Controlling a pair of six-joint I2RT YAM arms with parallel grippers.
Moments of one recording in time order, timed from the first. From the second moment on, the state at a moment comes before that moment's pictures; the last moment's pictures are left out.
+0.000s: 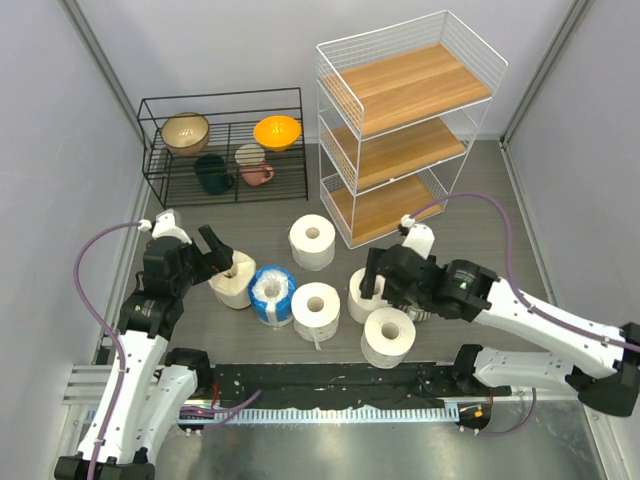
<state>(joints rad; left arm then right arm) -0.13 0.63 0.69 -0.58 -0.04 -0.50 0.98 0.98 1.00 -0.96 0.40 0.98</state>
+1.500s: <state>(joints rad) -0.13 0.63 0.69 -0.59 -0.04 -0.50 0.85 1.08 0.98 -0.85 0.42 0.63</state>
